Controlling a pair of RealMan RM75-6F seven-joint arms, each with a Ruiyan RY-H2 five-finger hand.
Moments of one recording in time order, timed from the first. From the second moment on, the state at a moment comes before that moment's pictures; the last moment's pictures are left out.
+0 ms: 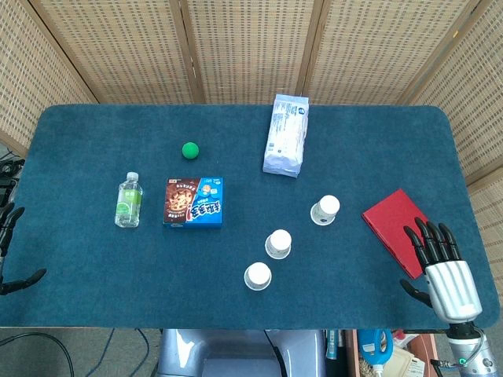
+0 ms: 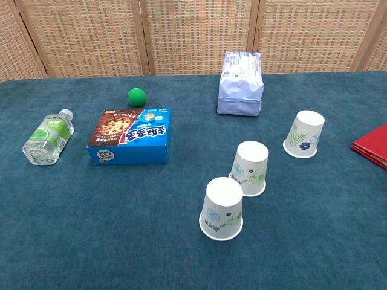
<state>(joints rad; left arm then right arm) -0.07 -0.95 -0.05 -1.83 1.47 1.50 0.03 0.14 -1.18 -0.03 -1.61 -1.65 1.67 -0.13</state>
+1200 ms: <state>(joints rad) -0.11 -0.96 -0.09 -1.83 1.37 1.43 0.07 0.66 -1.28 0.12 -1.70 -1.41 0.84 0.02</state>
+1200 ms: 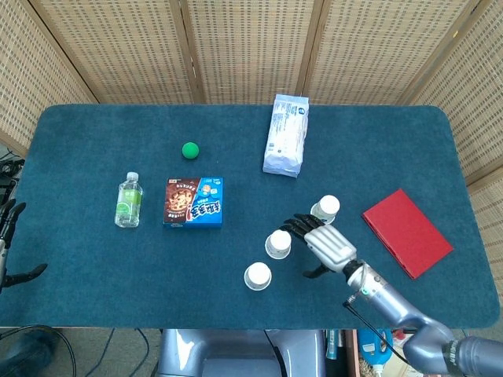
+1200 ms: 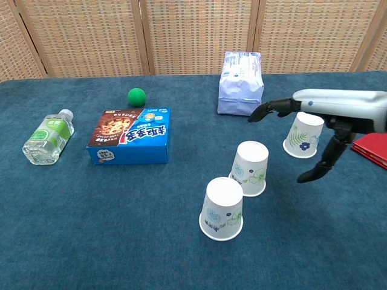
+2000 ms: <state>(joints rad) -0.13 -0.96 -0.10 -1.82 1.32 1.38 0.07 0.79 -1.52 0.18 -1.49 -1.10 0.77 -0.19</state>
